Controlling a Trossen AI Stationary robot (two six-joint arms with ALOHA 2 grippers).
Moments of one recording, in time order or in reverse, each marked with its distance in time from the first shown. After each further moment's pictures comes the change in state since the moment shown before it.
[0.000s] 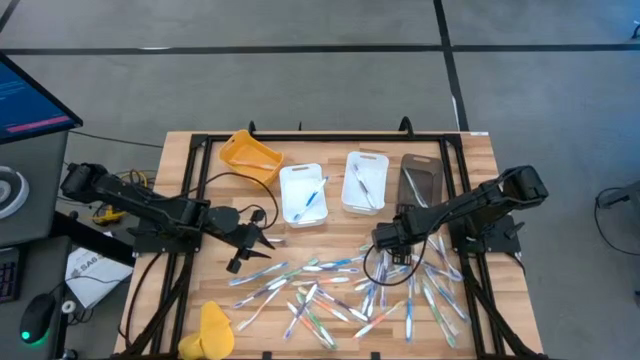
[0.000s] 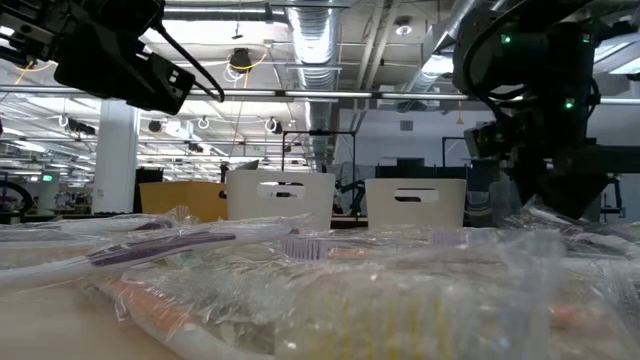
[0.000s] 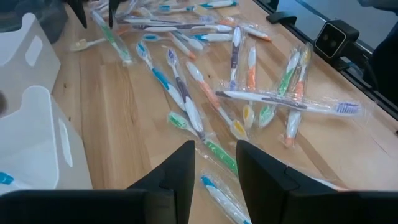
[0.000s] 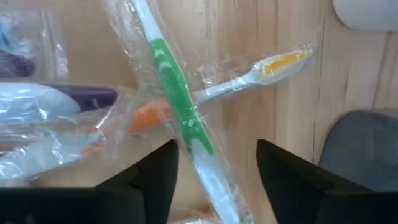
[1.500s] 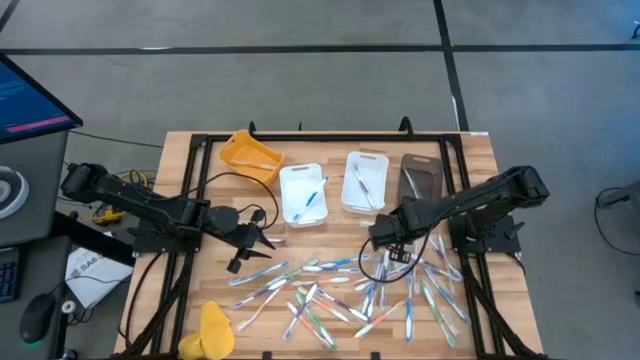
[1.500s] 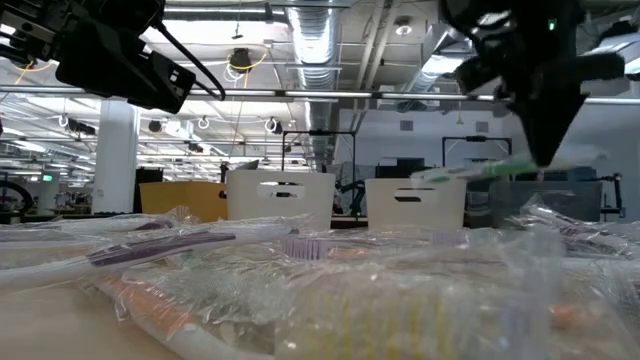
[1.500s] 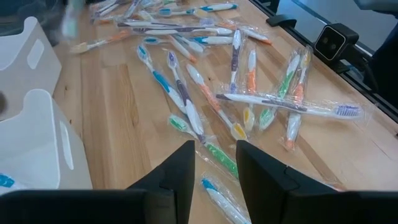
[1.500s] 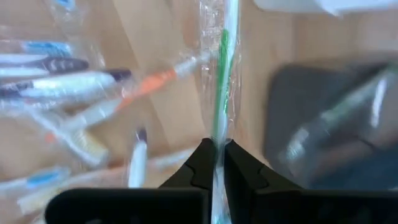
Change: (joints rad) left arm 0.000 0.000 0.000 0.010 0.000 0.000; right arm 0.032 -0.007 0.335 -0.463 0.005 0.190
